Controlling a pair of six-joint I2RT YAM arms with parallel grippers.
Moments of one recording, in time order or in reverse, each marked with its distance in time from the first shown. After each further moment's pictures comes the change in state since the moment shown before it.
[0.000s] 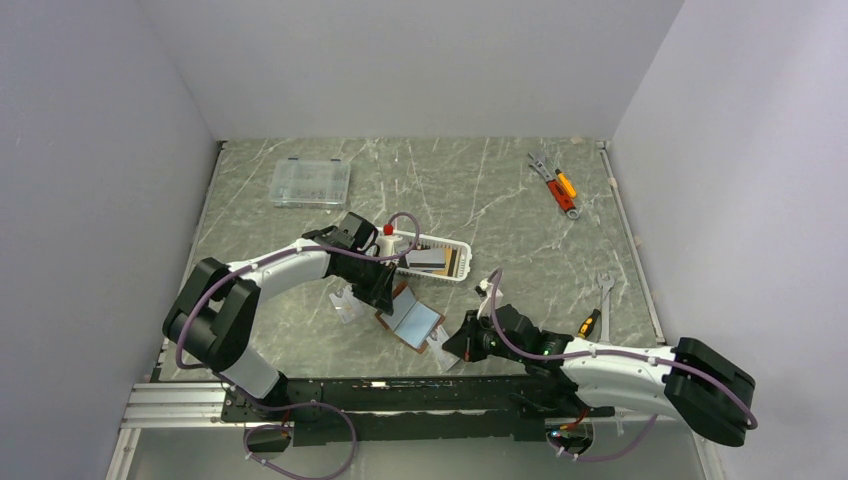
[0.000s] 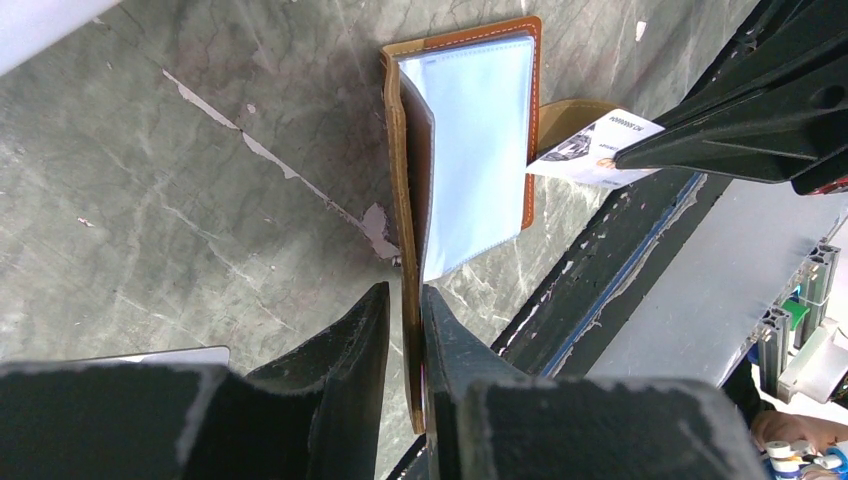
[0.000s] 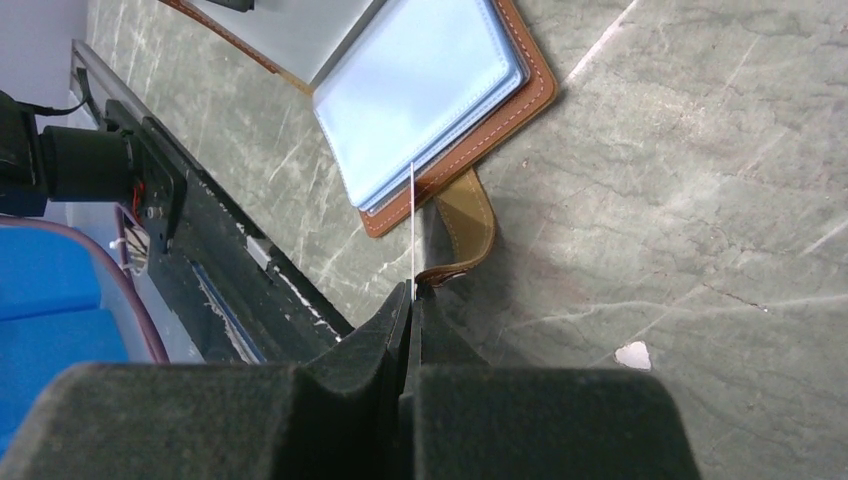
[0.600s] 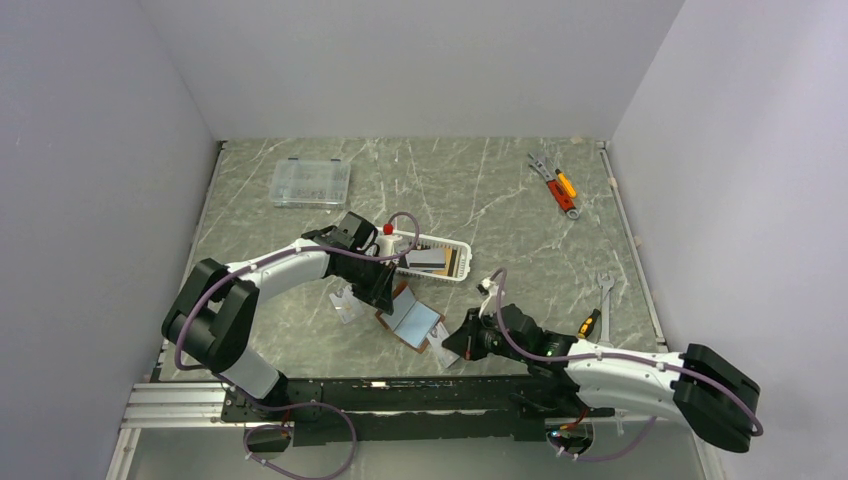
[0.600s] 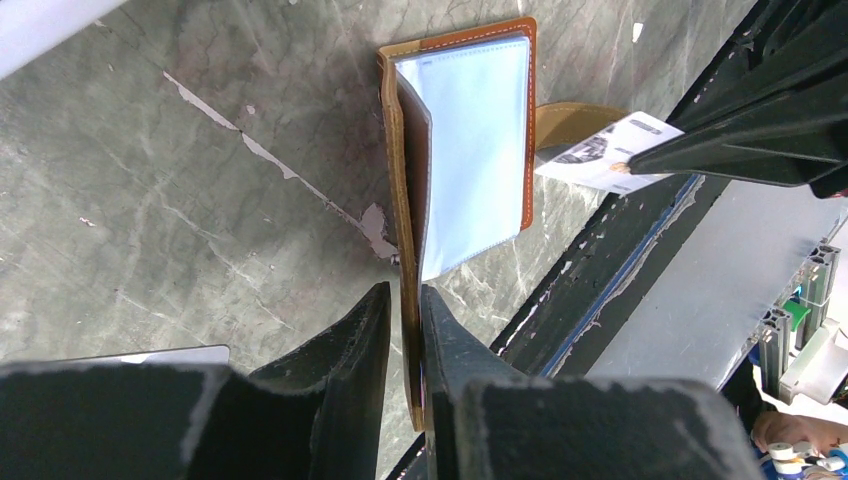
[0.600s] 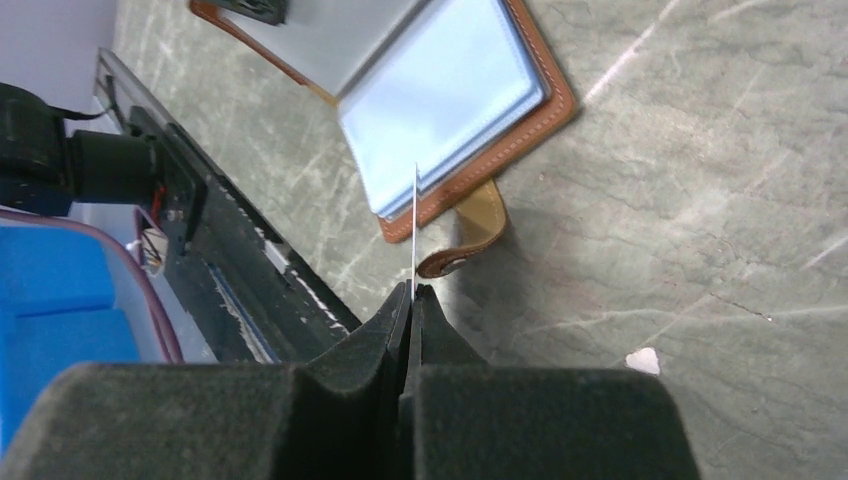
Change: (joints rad) left arm 0.000 -0.007 0.000 0.000 0.000 0.000; right arm -0.002 -0.075 0.000 -0.013 0.000 -0.011
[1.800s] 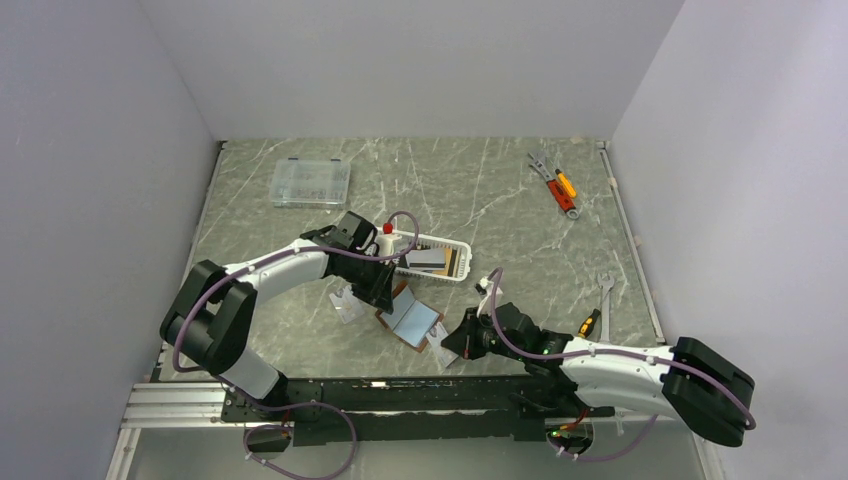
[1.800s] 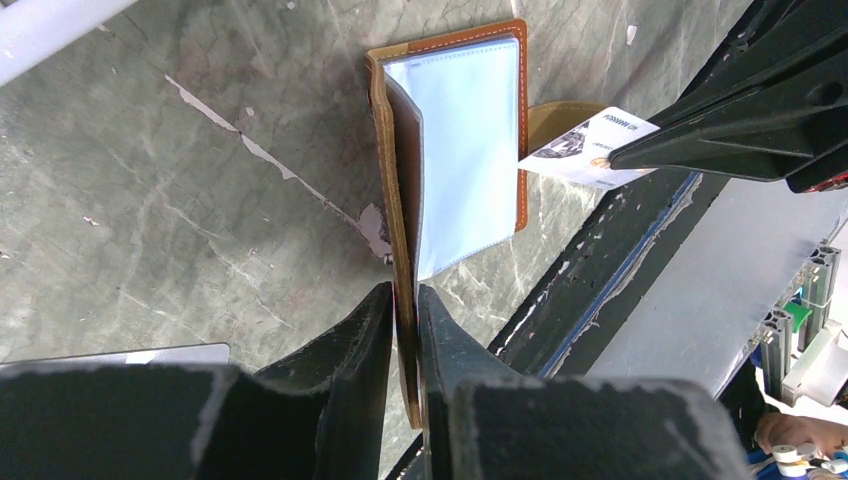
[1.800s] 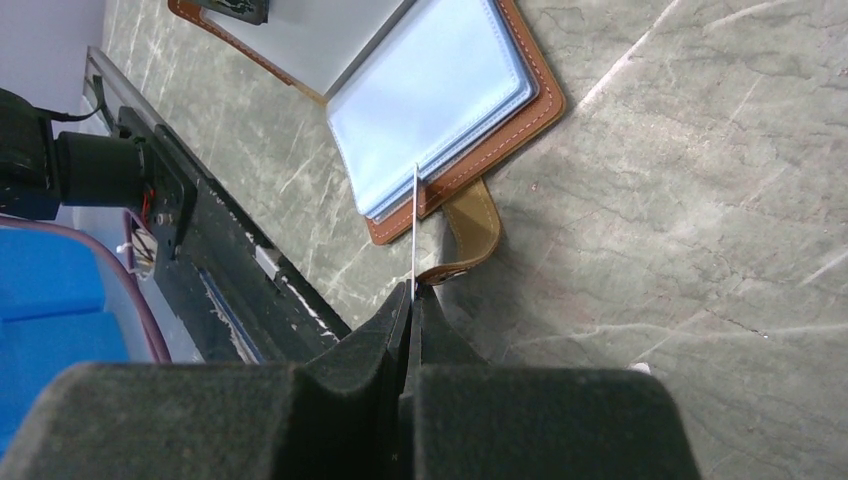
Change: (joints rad) left arm 0.001 -0.010 0.000 0.000 0.000 0.000; right arm -0.012 0.089 0.000 0.060 -0.009 -0.012
